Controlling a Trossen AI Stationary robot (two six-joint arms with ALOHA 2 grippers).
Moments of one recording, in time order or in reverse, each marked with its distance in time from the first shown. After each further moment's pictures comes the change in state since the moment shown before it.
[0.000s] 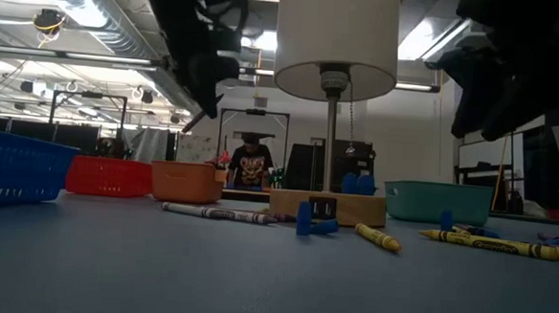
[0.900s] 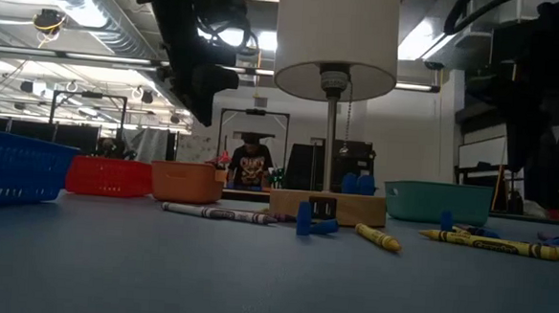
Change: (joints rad) left arm 0.147 0.003 0.000 0.001 0.082 -0.005; right arm 0.000 0.000 0.000 -0.331 -0.071 -0.011
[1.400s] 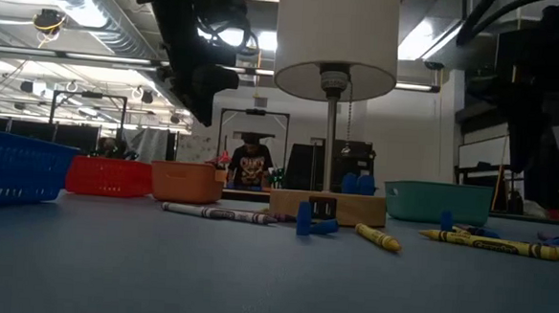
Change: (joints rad) left arm 0.000 0.000 0.000 0.000 0.000 -0.001; right arm 0.000 0.000 0.000 -0.038 0.010 -0.054
